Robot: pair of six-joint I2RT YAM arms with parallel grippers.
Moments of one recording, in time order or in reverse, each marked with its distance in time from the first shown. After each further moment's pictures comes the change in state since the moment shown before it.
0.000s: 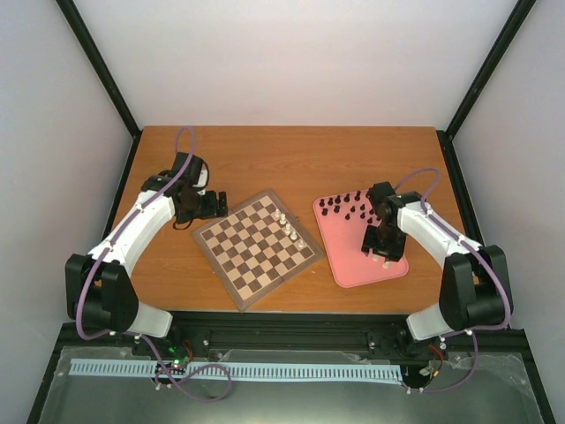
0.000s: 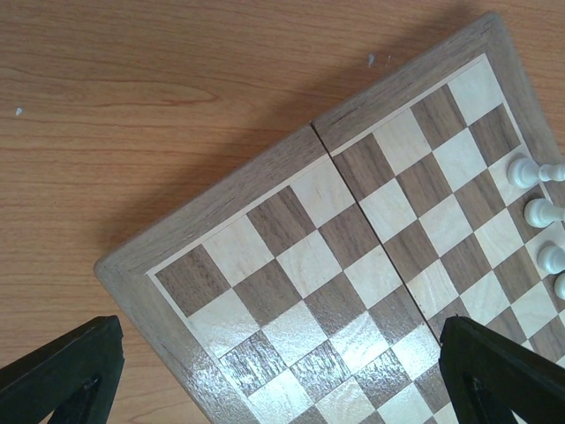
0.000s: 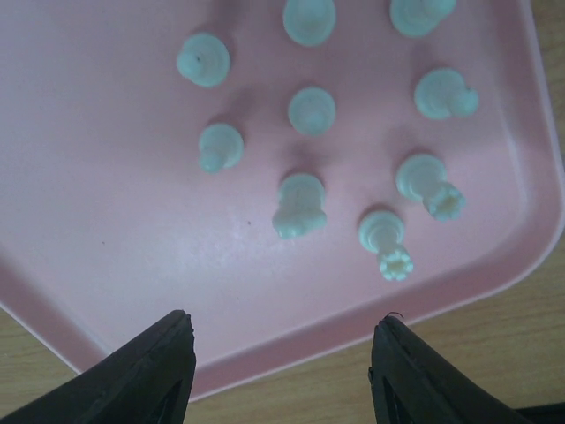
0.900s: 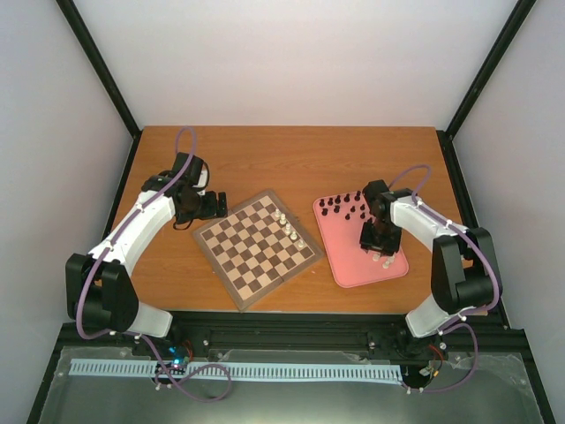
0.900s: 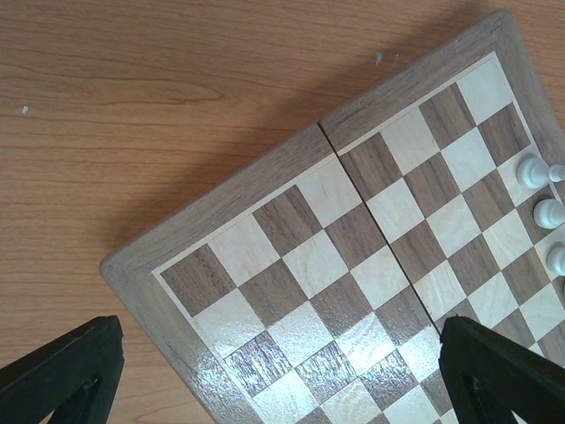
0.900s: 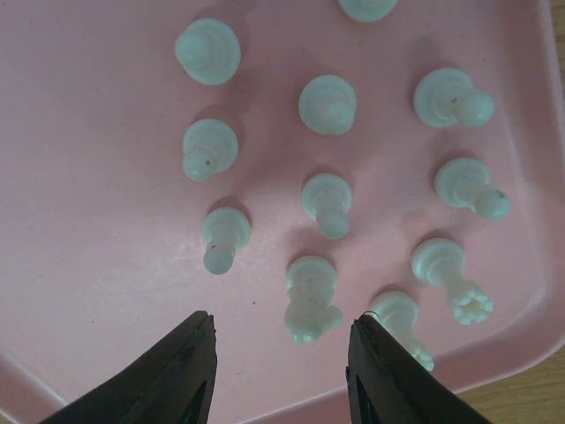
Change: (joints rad) left arm 0.000 0.001 -0.006 0.000 -0.012 0.000; right arm -0.001 0.126 0.029 0.096 0.035 -0.029
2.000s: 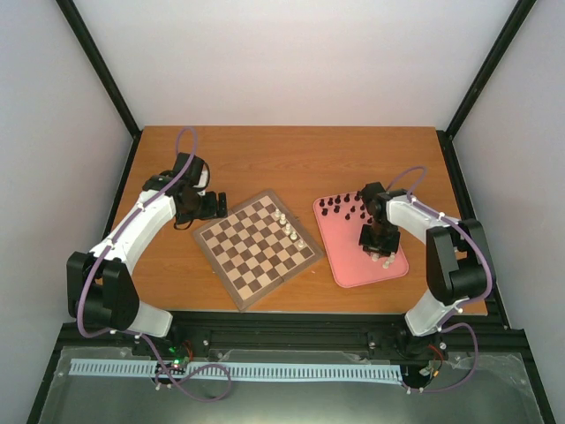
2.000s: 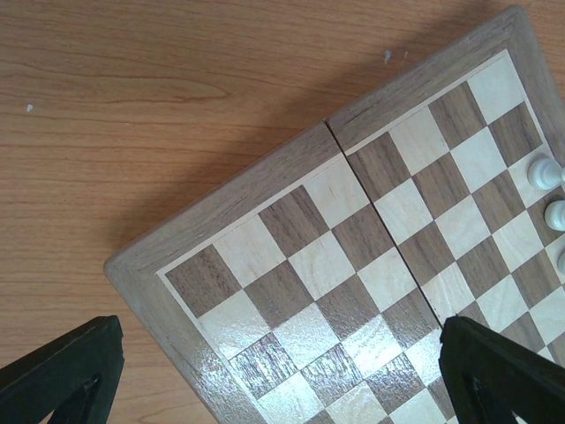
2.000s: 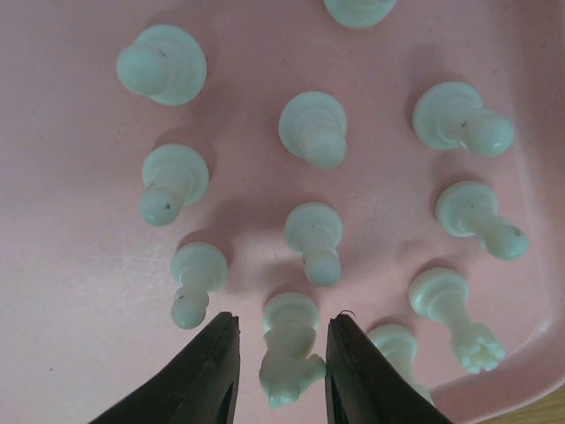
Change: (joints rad) left arm 0.000 0.010 0.000 0.000 -0.008 0.000; right arm 0.000 0.064 -0.002 0.024 0.036 0.004
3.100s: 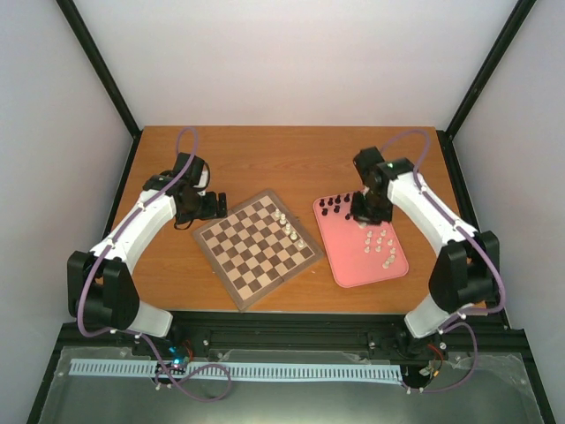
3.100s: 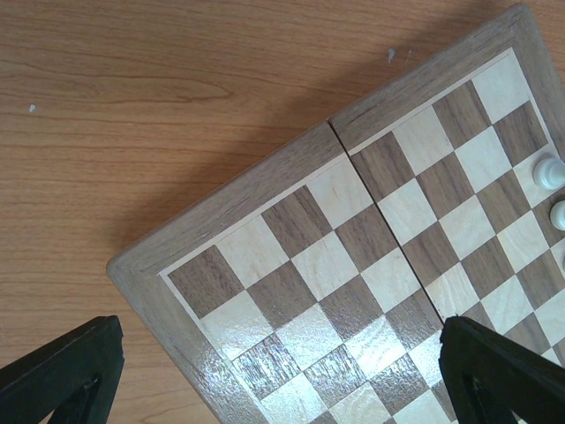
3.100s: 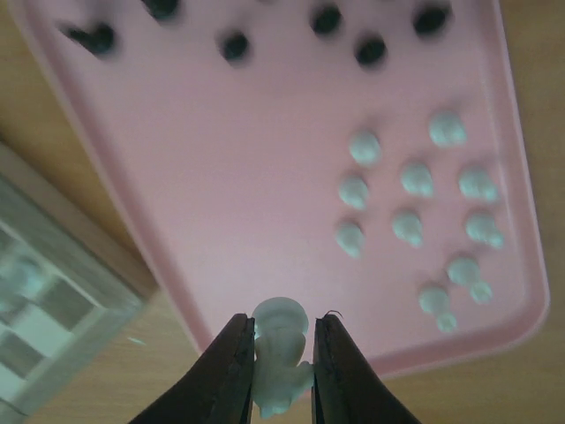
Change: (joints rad) left arm 0.000 0.004 0.000 0.000 -0.006 0.003; right arm 0.076 -0.089 0.281 -0.217 -0.053 -0.022
